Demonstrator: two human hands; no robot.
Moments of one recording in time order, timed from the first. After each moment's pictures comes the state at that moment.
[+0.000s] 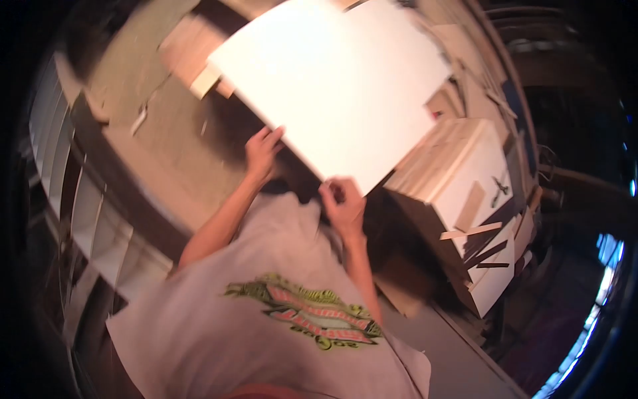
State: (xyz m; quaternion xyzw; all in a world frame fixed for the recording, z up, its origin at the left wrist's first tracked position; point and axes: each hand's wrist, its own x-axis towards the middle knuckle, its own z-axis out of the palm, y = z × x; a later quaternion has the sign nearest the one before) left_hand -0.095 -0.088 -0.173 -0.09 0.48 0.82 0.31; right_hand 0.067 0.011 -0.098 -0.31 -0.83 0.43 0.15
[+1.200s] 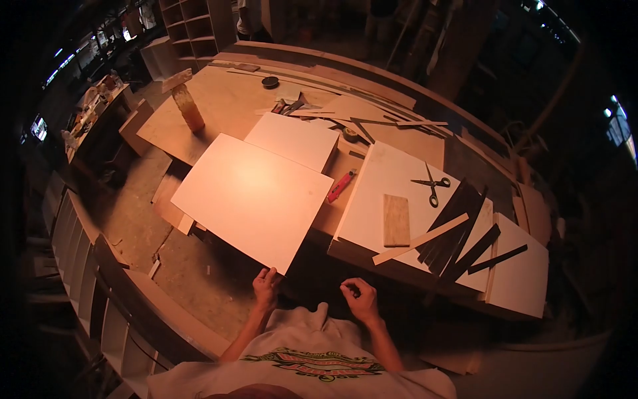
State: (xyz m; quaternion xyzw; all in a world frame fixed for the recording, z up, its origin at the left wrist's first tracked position) left_hand 0.072 -0.049 -0.209 -0.04 0.51 0.79 0.32; right_hand 0.271 0.098 -0.107 -0.35 -0.78 0.46 0.24
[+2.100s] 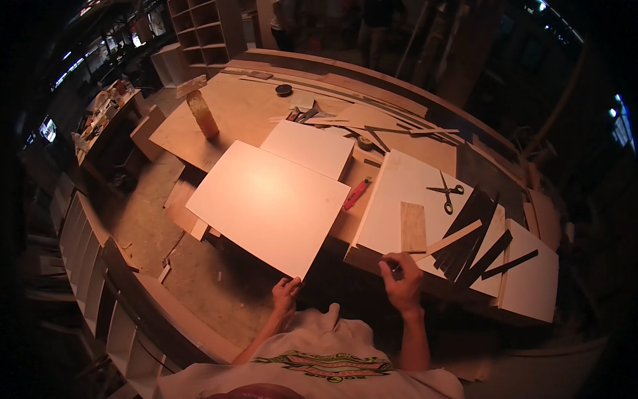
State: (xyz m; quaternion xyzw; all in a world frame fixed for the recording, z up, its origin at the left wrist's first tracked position) left_hand 0.076 -0.047 -0.209 -0.07 0.46 0.81 0.37; right_hand 0.249 0.136 -0.009 -0.33 -0.81 0.33 0.35
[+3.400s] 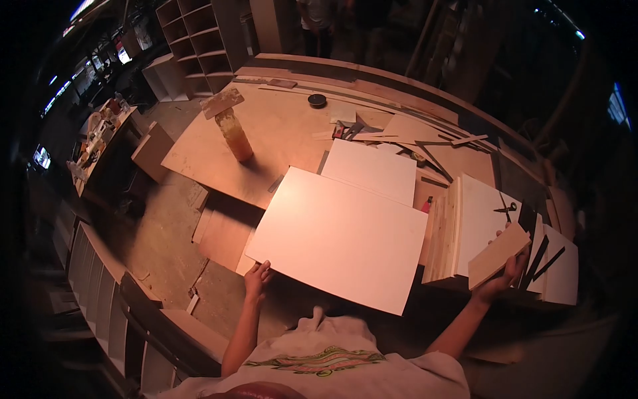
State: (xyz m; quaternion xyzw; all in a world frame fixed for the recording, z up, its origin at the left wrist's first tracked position) left_hand -0.268 -0.144 -0.193 -0.05 0.55 0.75 0.35; right_hand 0.112 0.126 0.049 -0.35 -0.57 0.33 0.66
